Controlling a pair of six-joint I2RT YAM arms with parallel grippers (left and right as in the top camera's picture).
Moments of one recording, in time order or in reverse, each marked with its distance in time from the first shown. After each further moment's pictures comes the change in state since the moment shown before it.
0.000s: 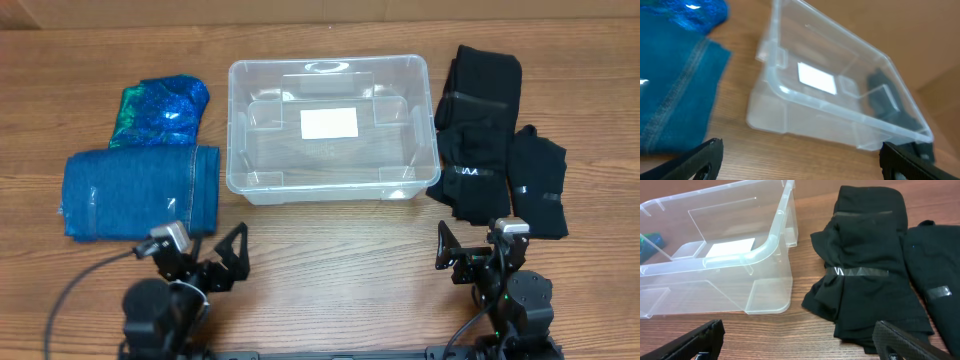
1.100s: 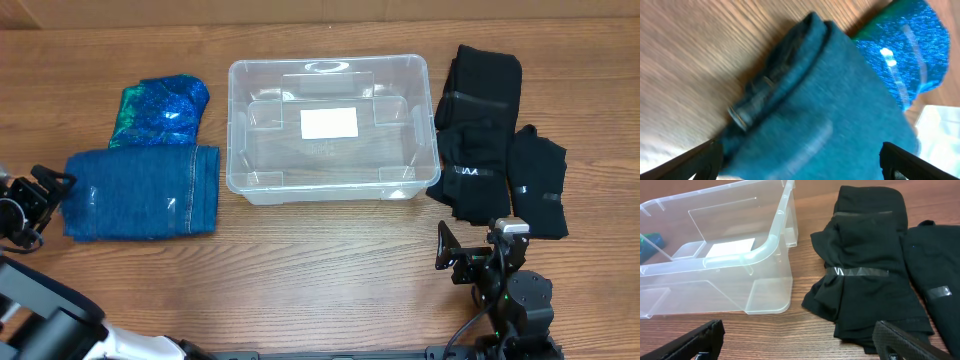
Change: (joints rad) left arm 0.983 1.650 1.022 -0.303 0.325 0.585; right arm 0.000 0.000 0.000 0.001 0.000 0.001
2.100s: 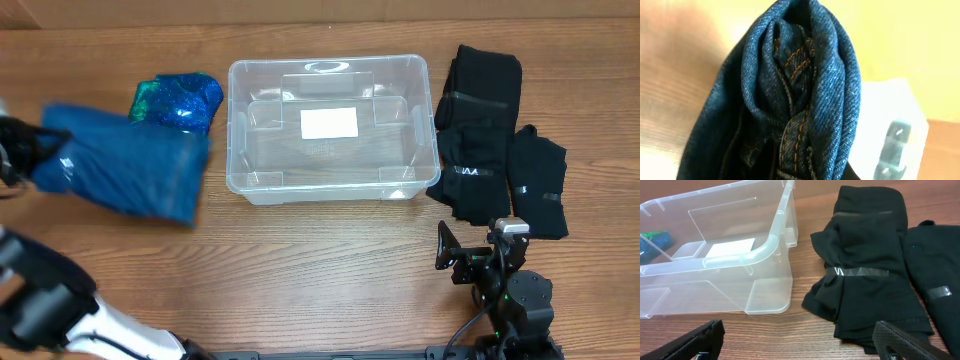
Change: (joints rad) left arm -0.138 0.115 0.544 -0.415 0.239 -0.016; right arm 0.000 0.000 0.000 -0.001 0.000 0.000
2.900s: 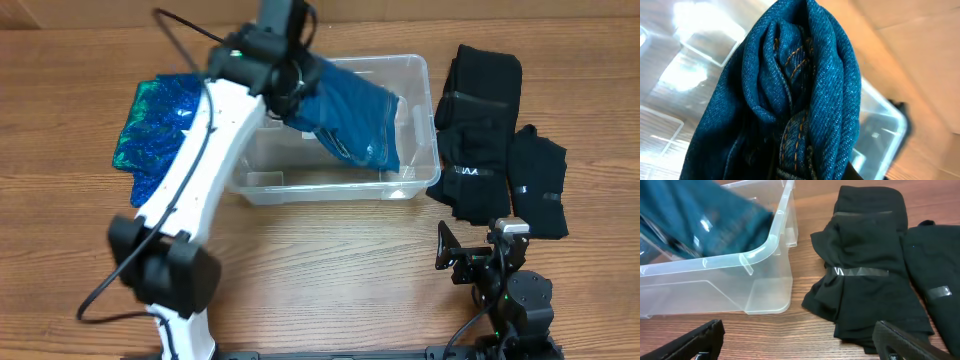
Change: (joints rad) left arm -1.183 0.029 0.075 0.258 -0.793 -1.126; right arm 0.000 0.000 0.000 0.001 0.000 0.000
